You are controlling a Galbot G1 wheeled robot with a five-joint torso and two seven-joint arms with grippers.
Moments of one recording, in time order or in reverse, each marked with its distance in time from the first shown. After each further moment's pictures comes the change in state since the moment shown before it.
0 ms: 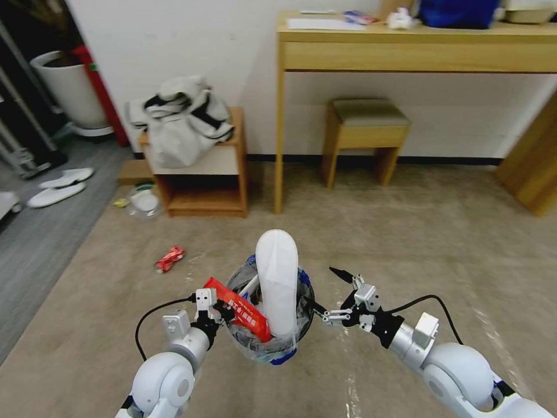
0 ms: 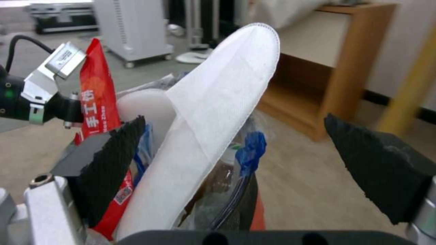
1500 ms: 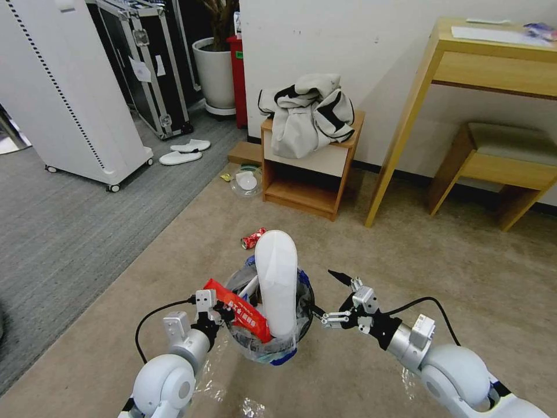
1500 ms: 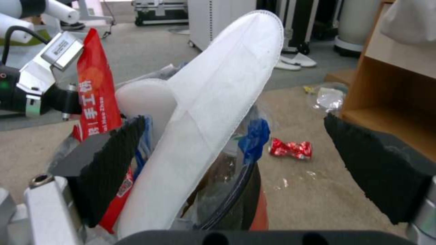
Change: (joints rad) left arm 0.006 -0.010 0.002 0.003 0.007 -0.008 -0.003; right arm 0.004 0.009 -0.012 -0.024 -0.010 0.004 -0.008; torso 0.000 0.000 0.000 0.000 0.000
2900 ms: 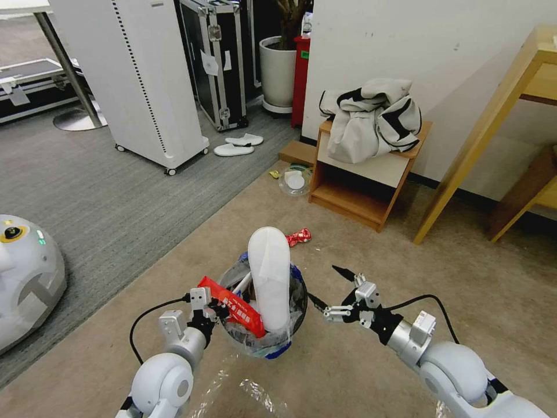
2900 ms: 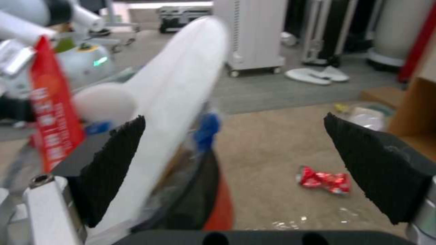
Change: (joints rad) left arm -0.006 0.003 -0.012 0.008 0.012 -0.026 -0.046; right arm 0.021 0.017 0.013 -0.032 0.020 0.021 0.077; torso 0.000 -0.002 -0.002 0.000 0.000
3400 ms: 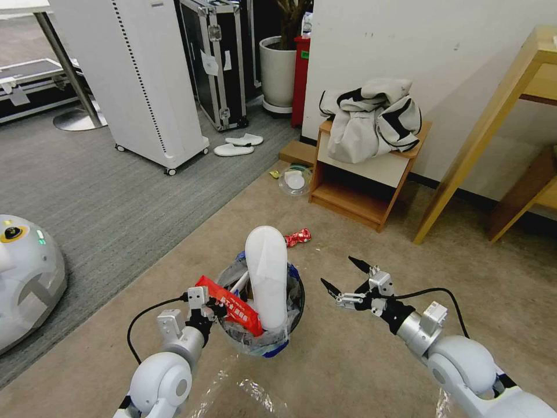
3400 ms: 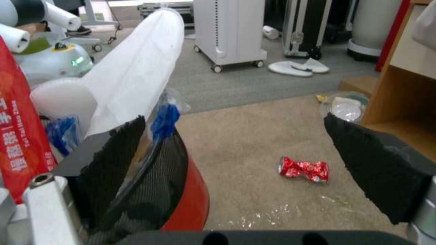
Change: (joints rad) left arm 0.001 0.014 -0.004 -0.007 -0.005 -0.002 -0.009; right arm 0.000 0.011 0.047 -0.027 0.029 -0.028 -0.015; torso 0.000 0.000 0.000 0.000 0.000
